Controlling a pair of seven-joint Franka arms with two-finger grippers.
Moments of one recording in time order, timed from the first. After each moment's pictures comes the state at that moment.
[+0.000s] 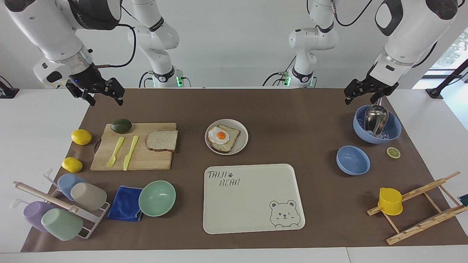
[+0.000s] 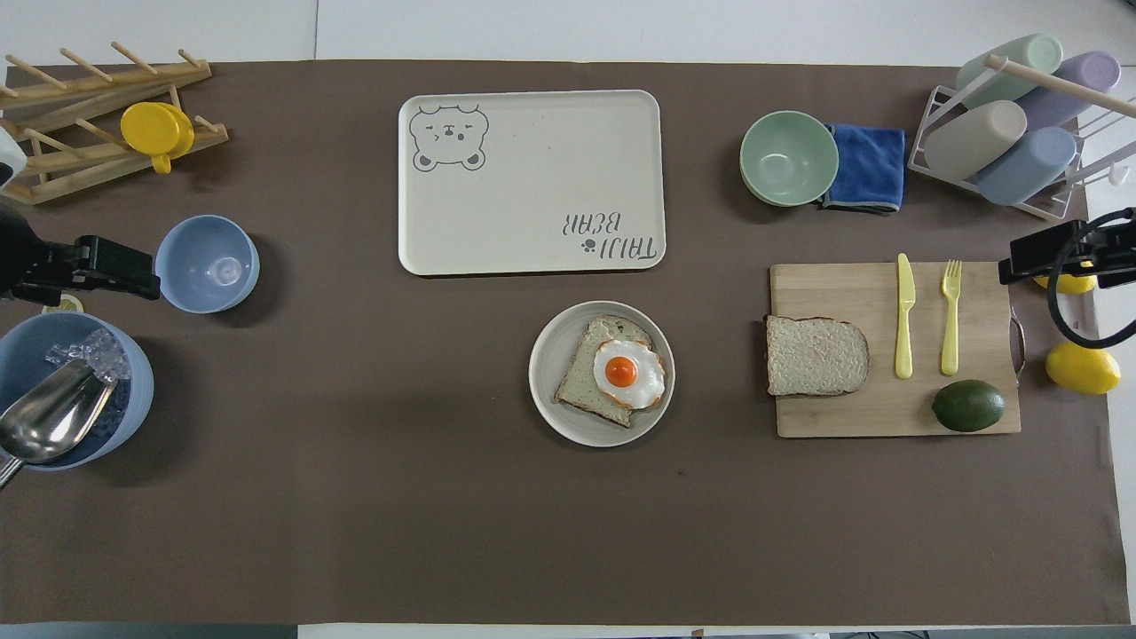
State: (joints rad) left arm -0.07 -0.02 0.00 -1.63 -0.03 1.55 -0.05; right arm -0.09 0.01 0.01 -1.60 0.02 1.55 -0.03
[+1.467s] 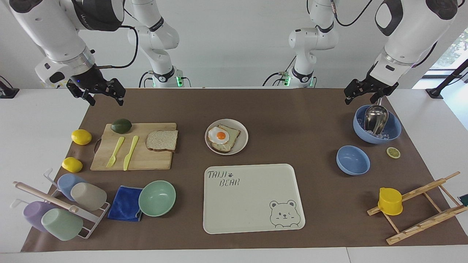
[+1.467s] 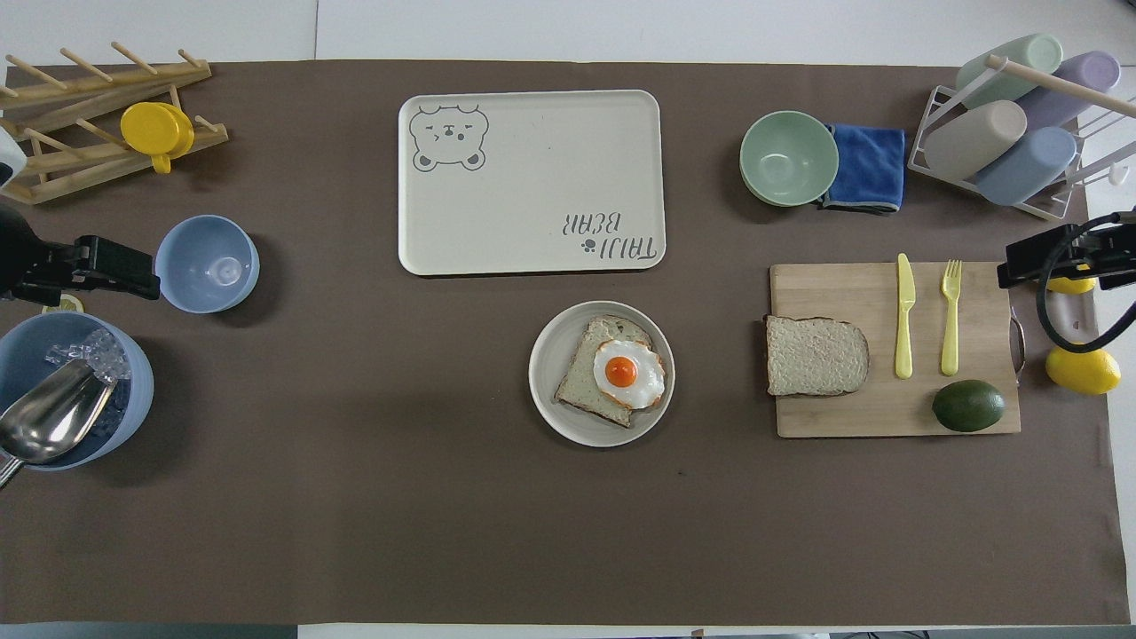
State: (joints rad) left arm -0.07 -0.02 0.00 -1.63 -0.03 1.55 -0.05; right arm -0.08 0.01 0.02 -1.60 0.01 1.54 -0.03
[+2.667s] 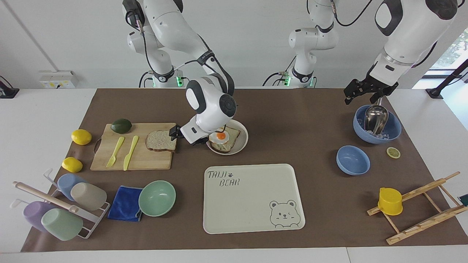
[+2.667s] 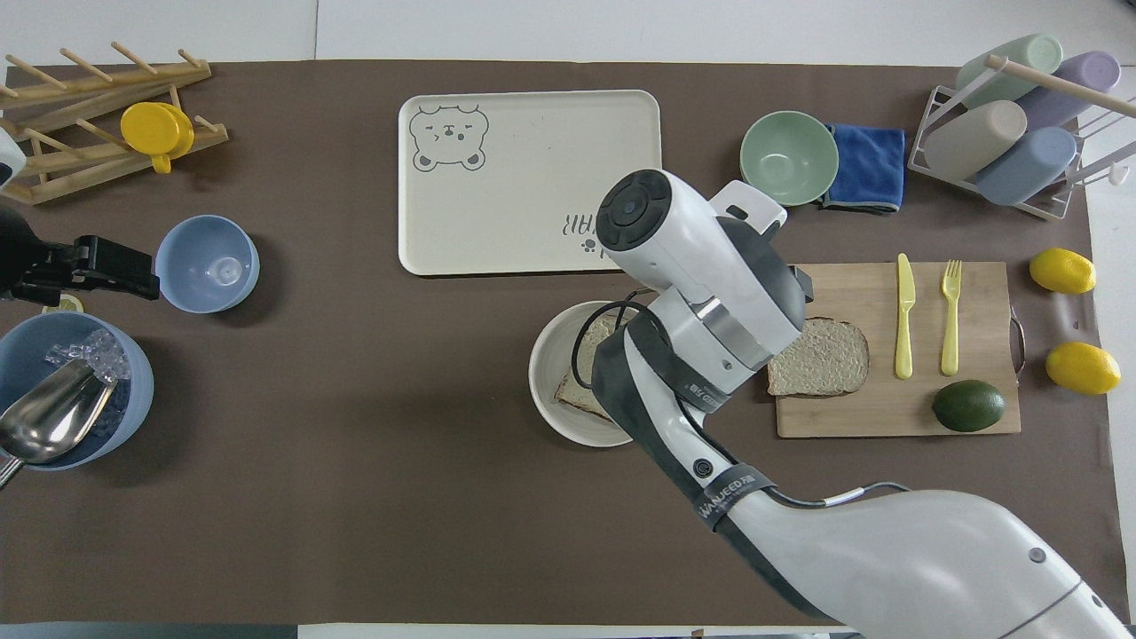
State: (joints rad) left arm -0.07 -0.02 0.00 -1.63 -0.03 1.55 -0.05; right arm 0.42 0.46 0.06 -1.64 -0.46 1.63 0.64
